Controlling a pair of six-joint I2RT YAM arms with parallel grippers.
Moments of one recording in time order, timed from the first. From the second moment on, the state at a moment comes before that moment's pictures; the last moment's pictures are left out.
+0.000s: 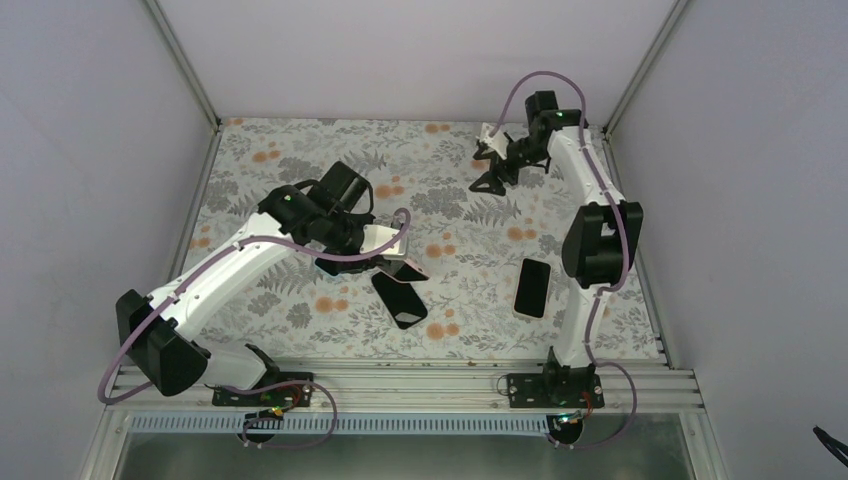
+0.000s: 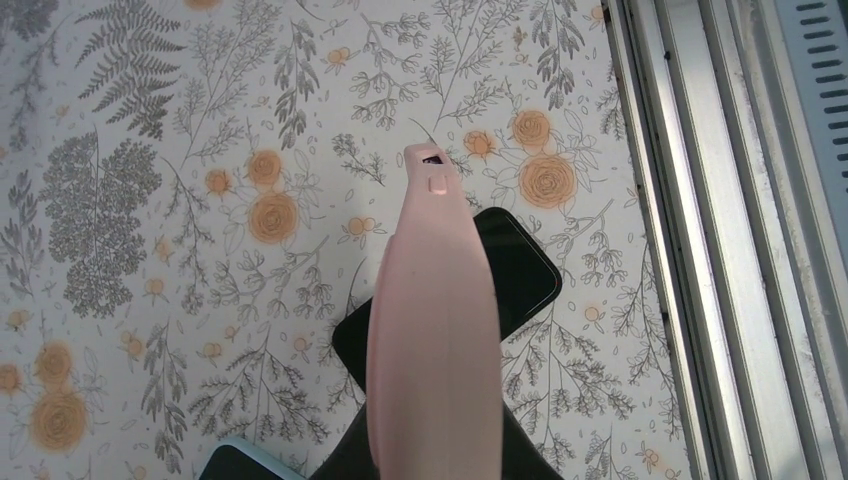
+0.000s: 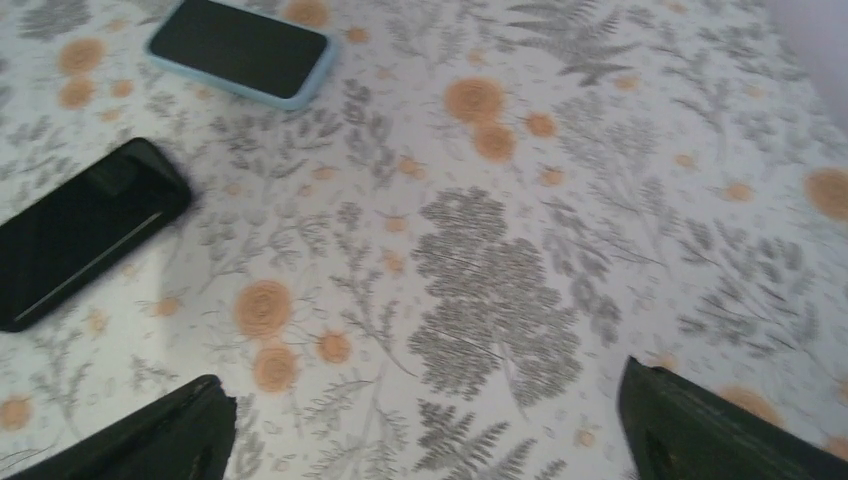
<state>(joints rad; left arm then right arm) -0.68 1.36 1.33 -1.08 0.44 0.90 0.11 2.05 1.96 -1.15 -0.76 -1.14</state>
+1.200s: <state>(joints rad) -0.66 1.44 1.43 -0.97 0.47 0.88 0.37 1.45 1.14 -0.73 -0.74 -0.97</state>
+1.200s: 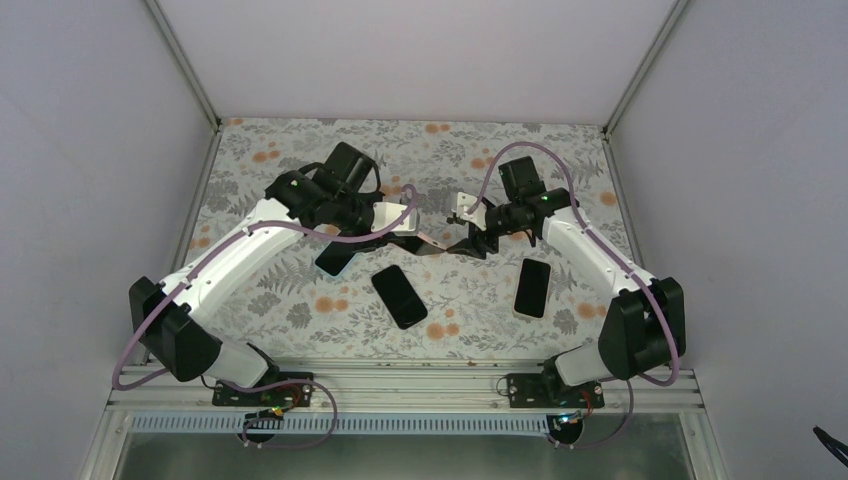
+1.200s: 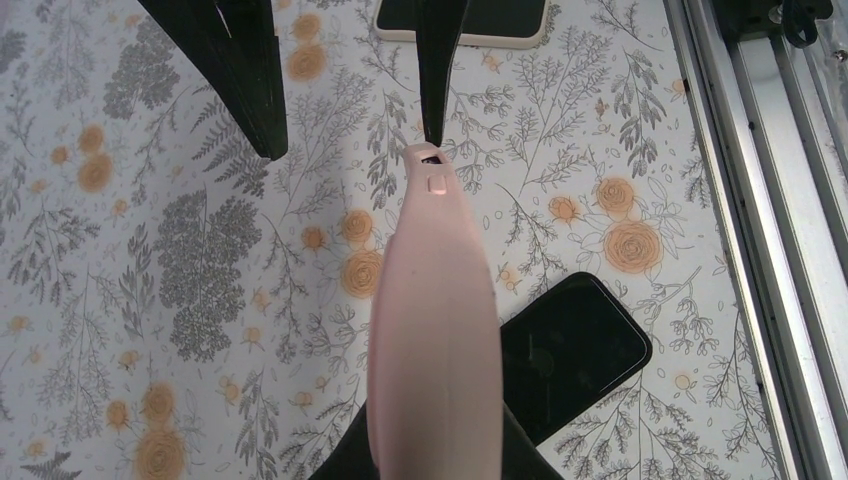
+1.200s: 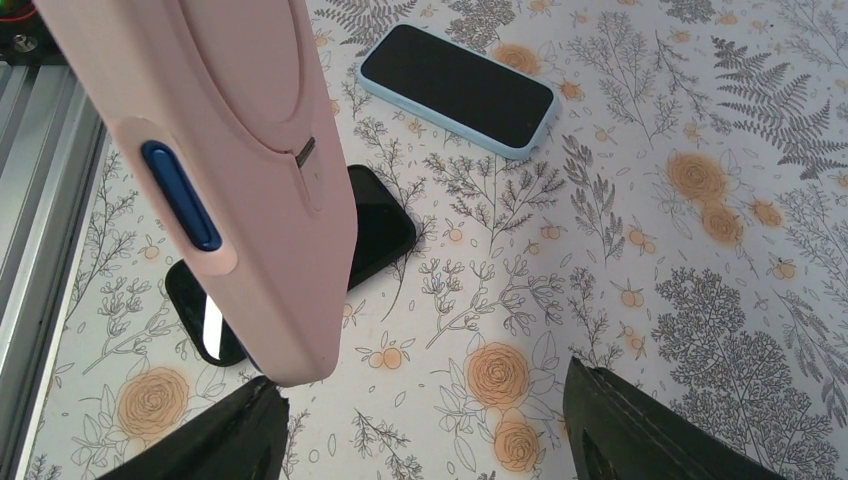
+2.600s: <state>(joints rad) -0.55 1.47 1.54 -1.09 0.53 0.82 0.57 1.66 1.52 -0.91 -0.72 -0.88</state>
